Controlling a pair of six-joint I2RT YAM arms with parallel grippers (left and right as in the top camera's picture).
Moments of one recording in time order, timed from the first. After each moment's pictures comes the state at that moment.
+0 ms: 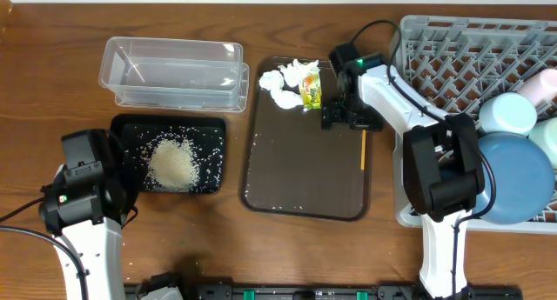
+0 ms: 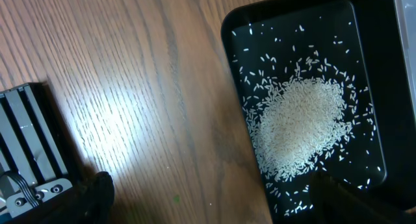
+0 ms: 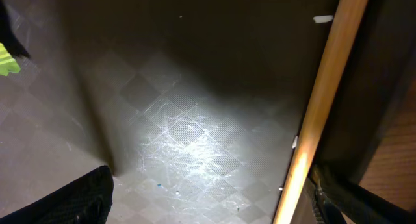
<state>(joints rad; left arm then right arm) 0.31 1.04 0.98 -1.21 -0.21 -0.92 0.36 2.22 1.68 -1.03 0.02 0.44</state>
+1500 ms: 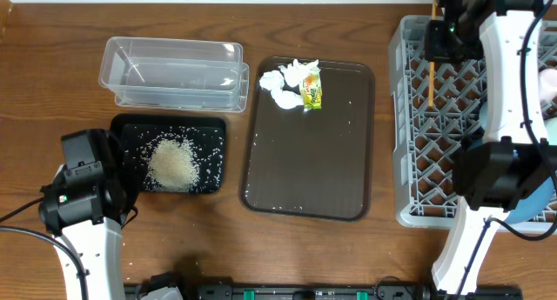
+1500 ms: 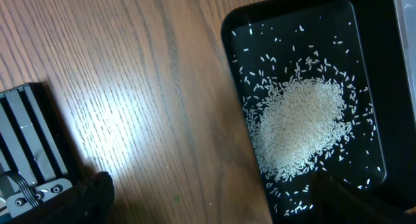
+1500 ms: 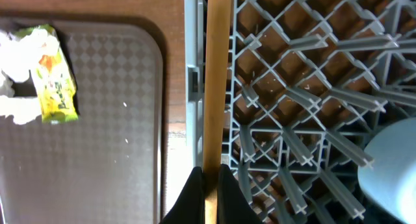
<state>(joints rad) 0.31 1.04 0.98 -1.21 -0.21 -0.92 -0.04 2.22 2.40 -1.50 -0.11 0.02</state>
